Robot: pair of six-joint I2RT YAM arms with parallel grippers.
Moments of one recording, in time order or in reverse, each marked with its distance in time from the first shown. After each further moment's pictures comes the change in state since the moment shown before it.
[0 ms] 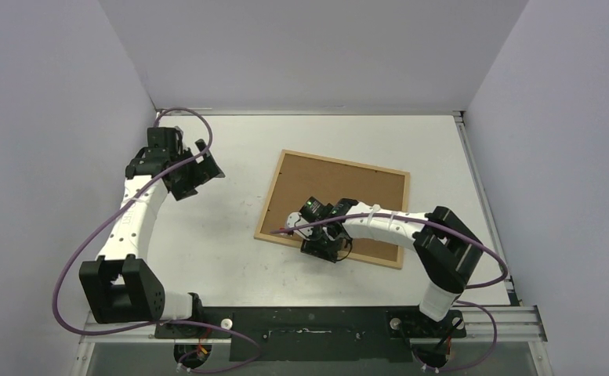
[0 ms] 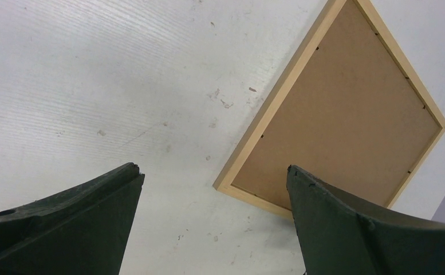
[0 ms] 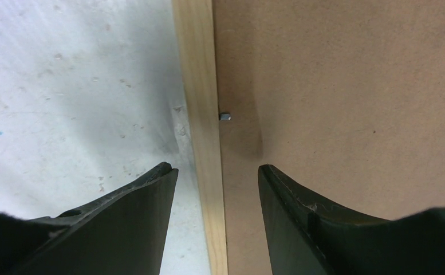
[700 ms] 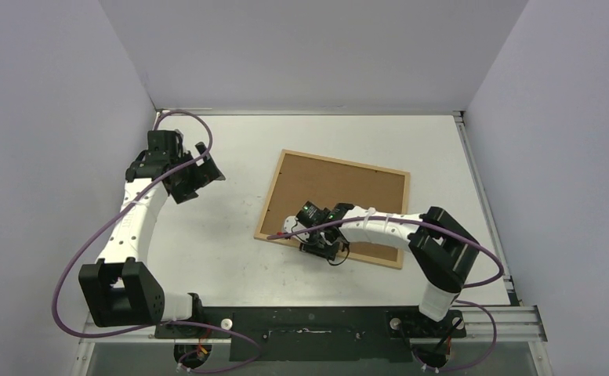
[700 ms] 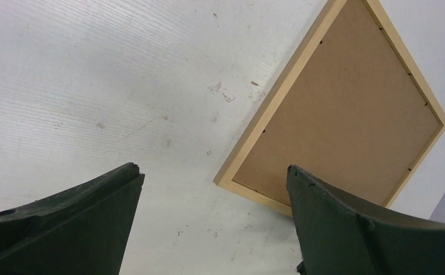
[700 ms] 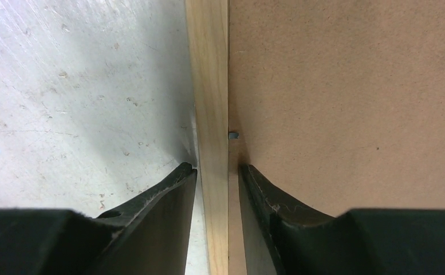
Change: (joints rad) left arm 0.000 -0.023 -0.035 0.001 0.006 -0.011; right arm 0.030 0.021 -0.028 0.063 0.027 0.002
